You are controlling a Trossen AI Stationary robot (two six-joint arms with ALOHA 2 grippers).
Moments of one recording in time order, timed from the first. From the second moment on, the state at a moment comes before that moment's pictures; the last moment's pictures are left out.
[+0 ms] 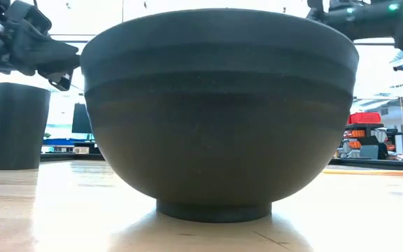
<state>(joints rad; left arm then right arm) -0.19 0.07 0.01 0.06 -0.14 -0.15 0.05 1.01 0.34 0.97 0.69 0.43</state>
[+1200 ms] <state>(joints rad) -0.21 0.07 0.01 0.06 -0.13 -0.15 0.28 1.71 1.49 -0.13 0.45 0.65</state>
